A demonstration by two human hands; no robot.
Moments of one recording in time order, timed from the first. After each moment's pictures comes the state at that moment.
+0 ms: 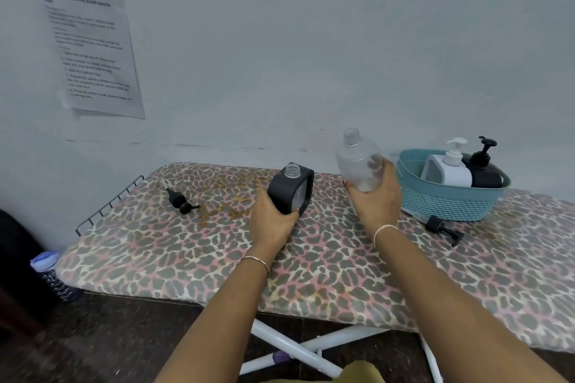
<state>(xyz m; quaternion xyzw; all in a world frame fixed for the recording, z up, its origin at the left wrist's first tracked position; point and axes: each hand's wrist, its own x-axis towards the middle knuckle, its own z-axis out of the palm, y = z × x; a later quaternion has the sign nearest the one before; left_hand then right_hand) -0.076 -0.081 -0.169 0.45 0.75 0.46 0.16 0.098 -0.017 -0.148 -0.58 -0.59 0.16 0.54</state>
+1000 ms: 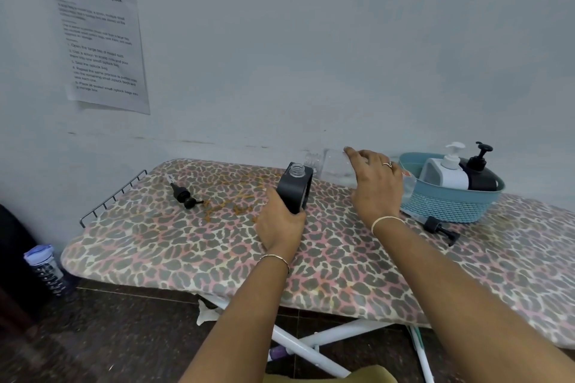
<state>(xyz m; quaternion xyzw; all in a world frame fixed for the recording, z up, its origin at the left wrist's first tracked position) -0.055 -0.095 -0.159 0.42 0.80 0.40 0.12 0.092 -0.034 -0.119 -0.57 -0.75 -0.18 0.28</state>
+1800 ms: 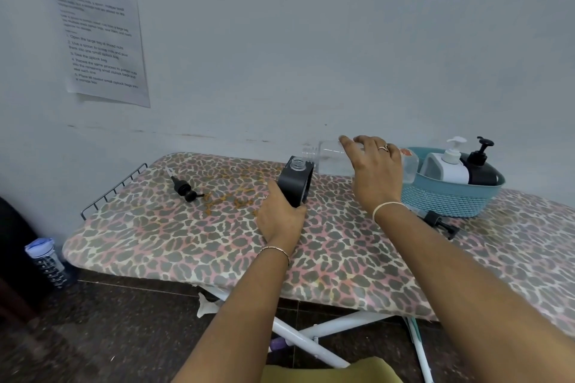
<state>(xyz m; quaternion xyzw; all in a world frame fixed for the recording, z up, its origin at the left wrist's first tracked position) -0.055 -0.096 -0.159 0.42 0.81 0.40 0.11 0.089 -0.032 -0.104 -0.53 -0.77 -0.23 0.26</state>
